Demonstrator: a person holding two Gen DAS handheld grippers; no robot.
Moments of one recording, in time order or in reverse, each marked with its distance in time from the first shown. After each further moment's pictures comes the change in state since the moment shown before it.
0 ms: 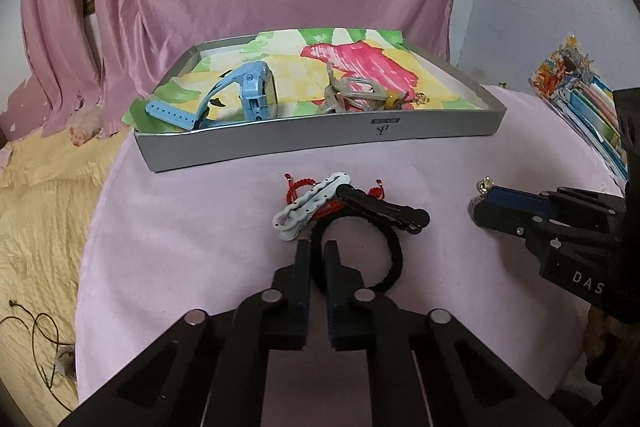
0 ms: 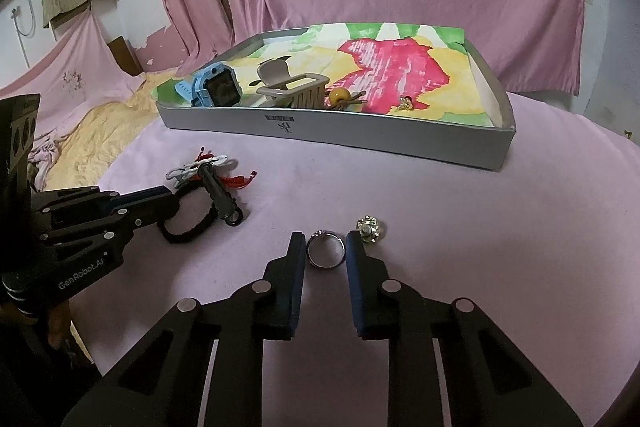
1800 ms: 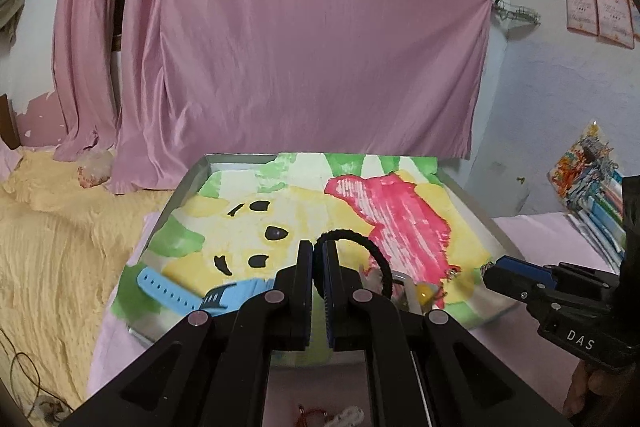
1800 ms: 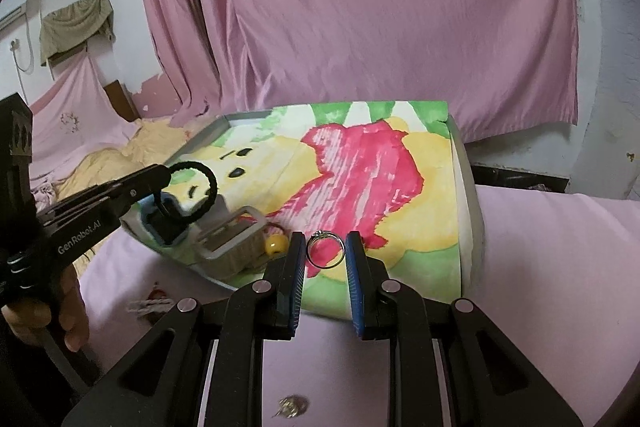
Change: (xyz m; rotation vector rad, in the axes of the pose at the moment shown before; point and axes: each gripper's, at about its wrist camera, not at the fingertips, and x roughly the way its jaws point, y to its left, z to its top) left arm 0.025 0.016 0.106 -0.120 -0.278 0.044; right arm 0.024 -0.046 0.084 0.043 -0.153 0.005
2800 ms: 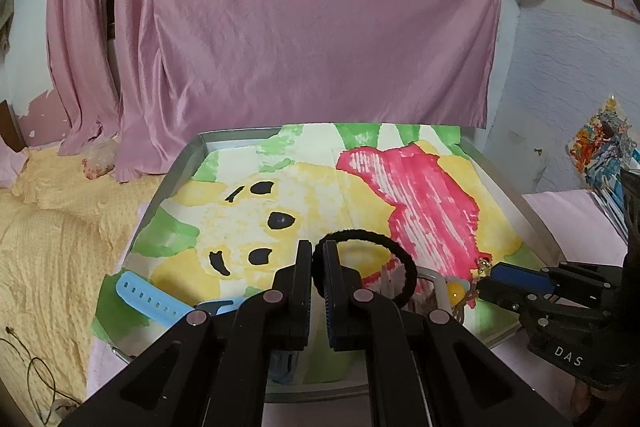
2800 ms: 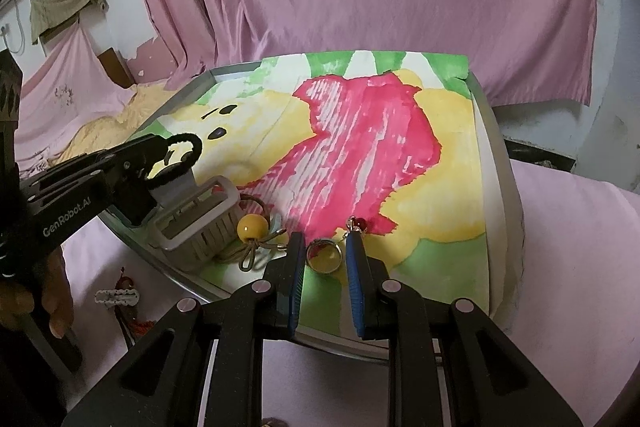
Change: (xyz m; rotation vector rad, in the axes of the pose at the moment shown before) left arm 0.033 -0.004 0.004 0.036 0.108 0.048; right arm 0.047 0.000 0.000 -0.015 0.151 0.003
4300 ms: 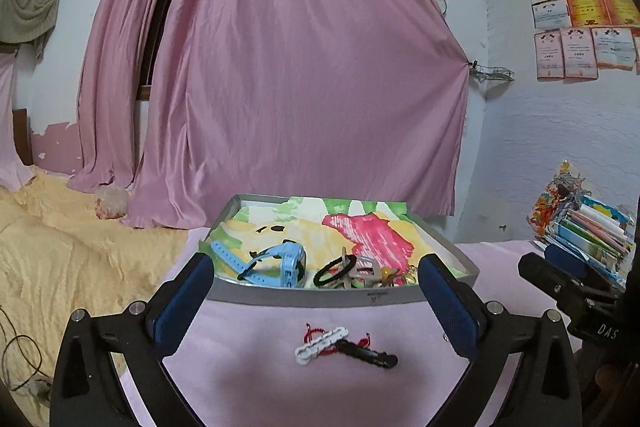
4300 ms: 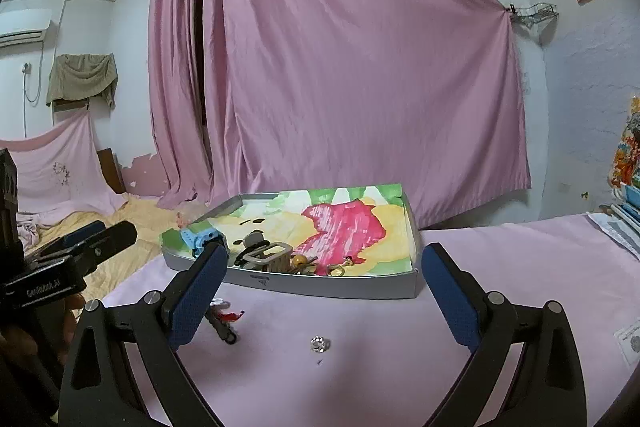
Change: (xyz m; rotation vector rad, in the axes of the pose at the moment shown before) left arm -0.152 0.023 -0.089 -0.069 -0.398 -0.068; right arm -0.165 0.033 -0.101 0.013 -0.582 -0.117
